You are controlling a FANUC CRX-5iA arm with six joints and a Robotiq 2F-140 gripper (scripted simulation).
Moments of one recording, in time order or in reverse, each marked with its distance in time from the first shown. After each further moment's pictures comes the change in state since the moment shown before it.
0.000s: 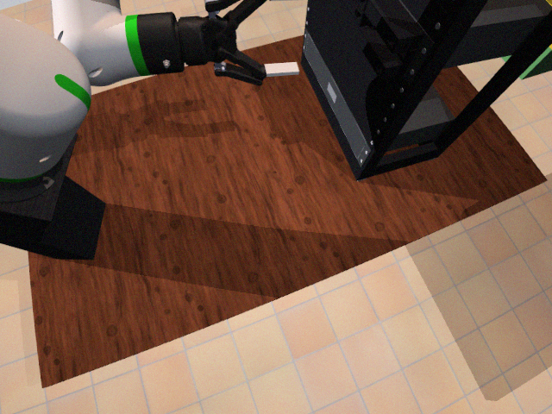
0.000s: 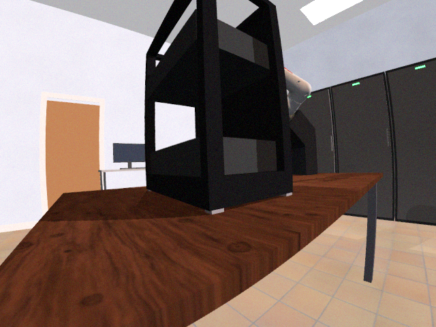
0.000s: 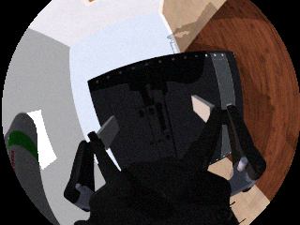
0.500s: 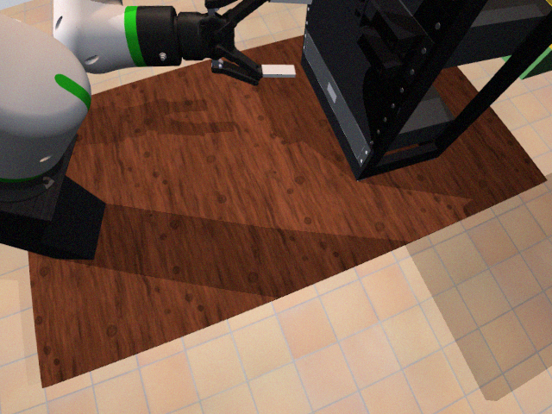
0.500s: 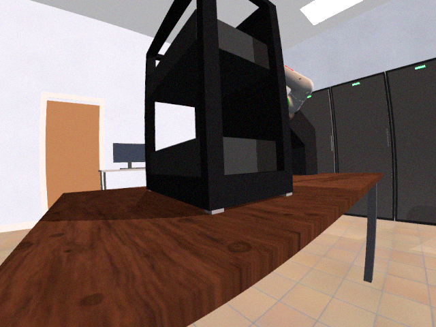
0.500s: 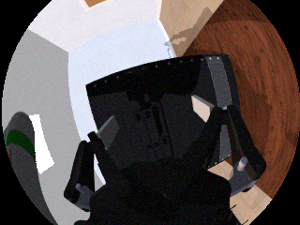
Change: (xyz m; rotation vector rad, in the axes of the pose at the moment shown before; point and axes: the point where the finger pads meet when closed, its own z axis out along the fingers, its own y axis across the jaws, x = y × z) arm -0.001 0.007 -0.003 -0.041 0.062 0.002
